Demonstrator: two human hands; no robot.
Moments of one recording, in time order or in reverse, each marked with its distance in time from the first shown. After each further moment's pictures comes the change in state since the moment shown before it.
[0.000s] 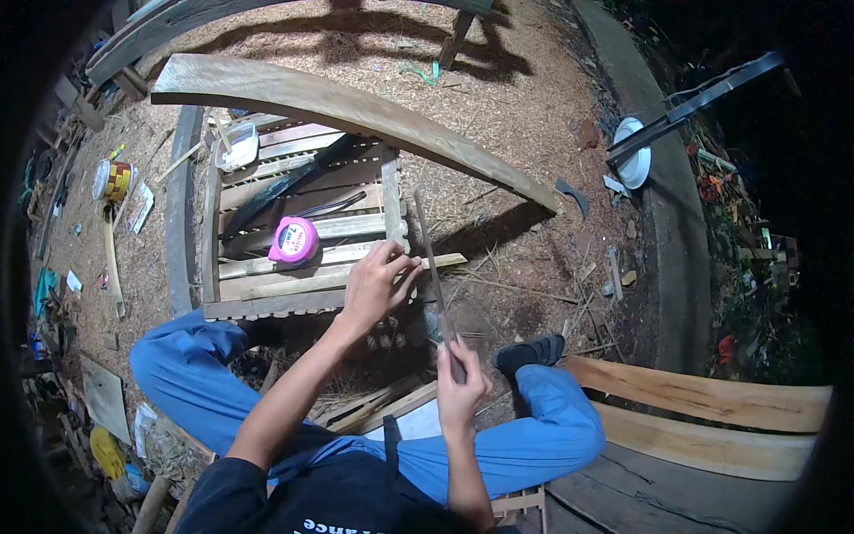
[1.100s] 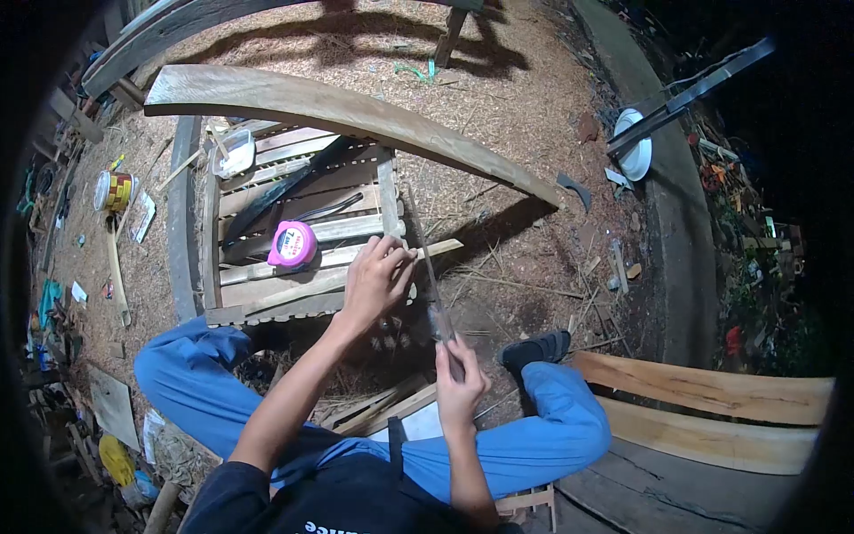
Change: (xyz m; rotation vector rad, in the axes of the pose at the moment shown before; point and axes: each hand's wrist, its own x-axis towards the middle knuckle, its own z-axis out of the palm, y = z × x) left_hand 0.006 -0.006 0.002 0.030 -0.053 -0.017; right_hand -0.001 0.002 0.004 -0.009 -0.011 -0.007
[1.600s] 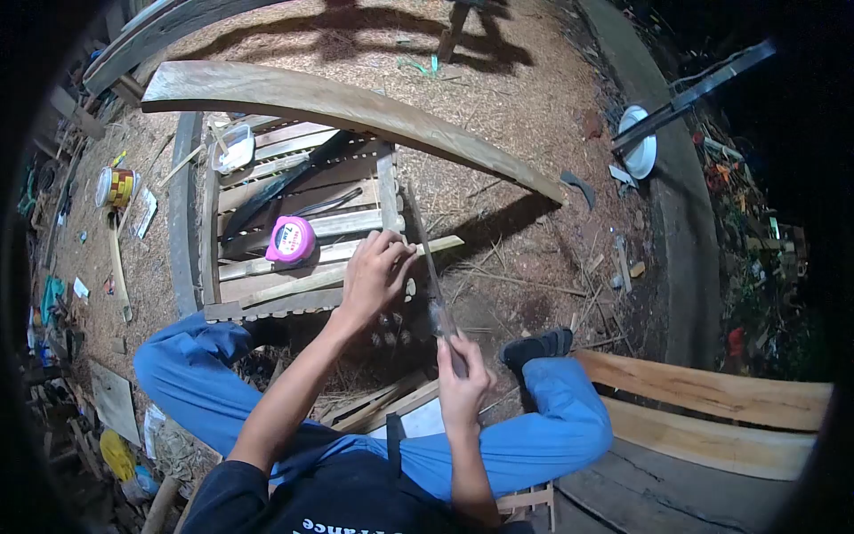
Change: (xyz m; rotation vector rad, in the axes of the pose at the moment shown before) left_hand 0.000 0.000 0.001 0.015 -0.009 -0.016; right_hand 0.012 -0.017 -0.009 0.047 -0.020 0.047
